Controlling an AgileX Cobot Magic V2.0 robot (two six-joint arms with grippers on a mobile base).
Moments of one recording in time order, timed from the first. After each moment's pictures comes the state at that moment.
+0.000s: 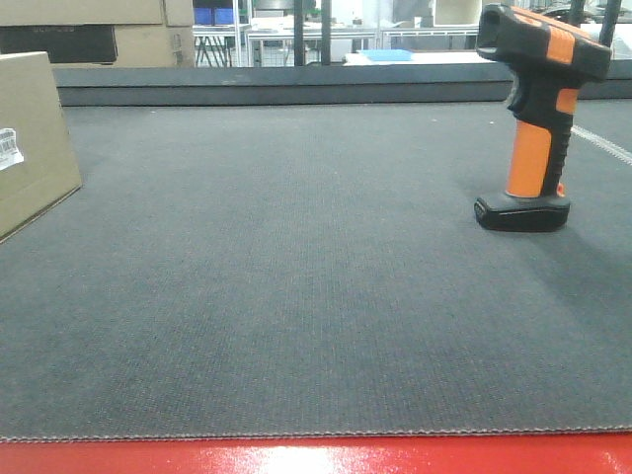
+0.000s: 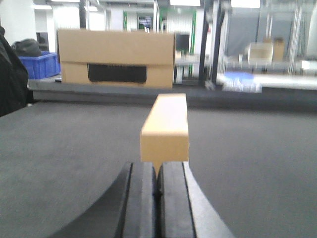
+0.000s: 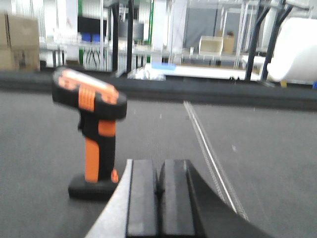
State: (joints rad) left arm 0.11 0.00 0.00 -0.15 -0.09 0.12; right arm 0.04 0.00 0.00 0.13 -0.03 -0.12
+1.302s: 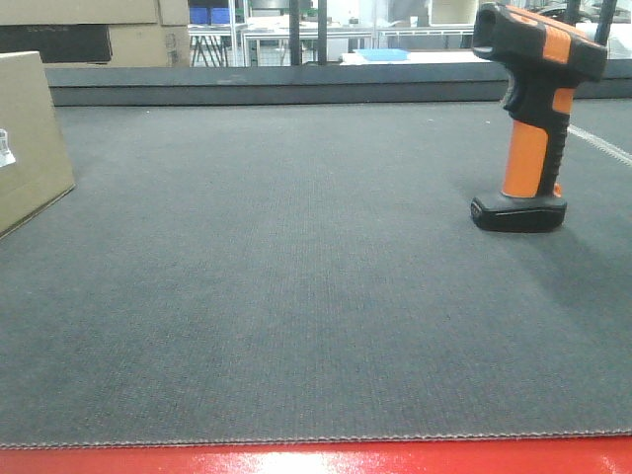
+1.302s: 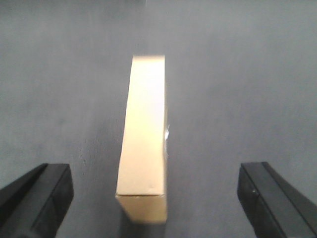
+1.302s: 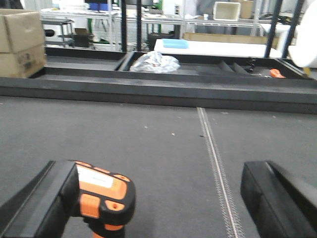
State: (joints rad) left arm 0.13 1.09 -1.42 0.00 1.07 0.07; right arm 0.08 0.70 -0.69 0.15 0.13 -0.12
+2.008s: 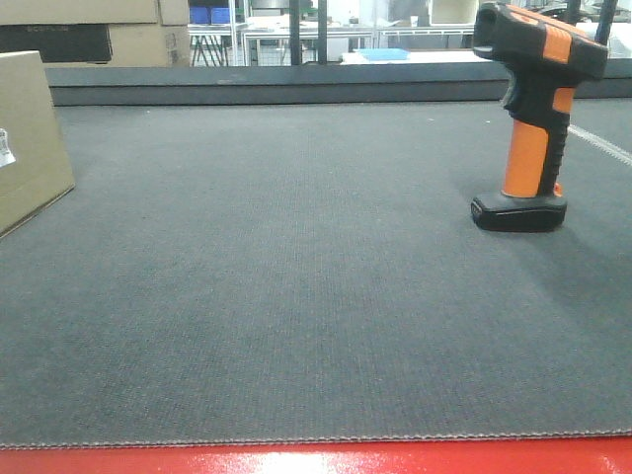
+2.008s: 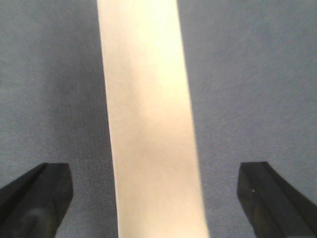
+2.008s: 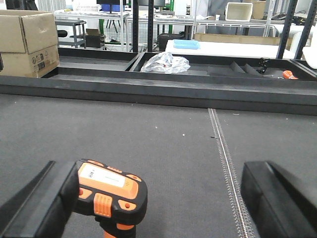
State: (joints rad) left arm 0.20 1.70 -1.70 -0.12 1.23 0.29; right arm 0.11 0.70 -0.69 0.15 0.13 -0.12
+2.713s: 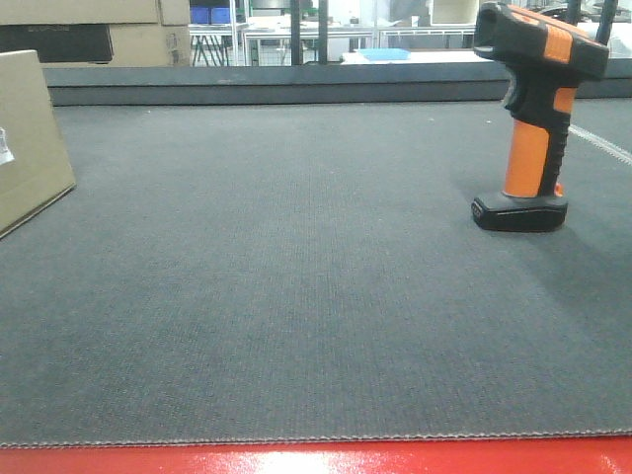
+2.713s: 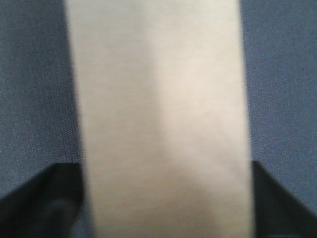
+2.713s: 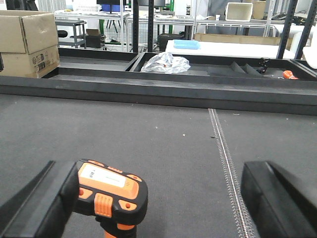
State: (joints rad) left arm 0.20 1.84 -1.70 -0.10 1.22 0.31; right arm 0.11 0.70 -0.69 0.15 0.13 -0.12
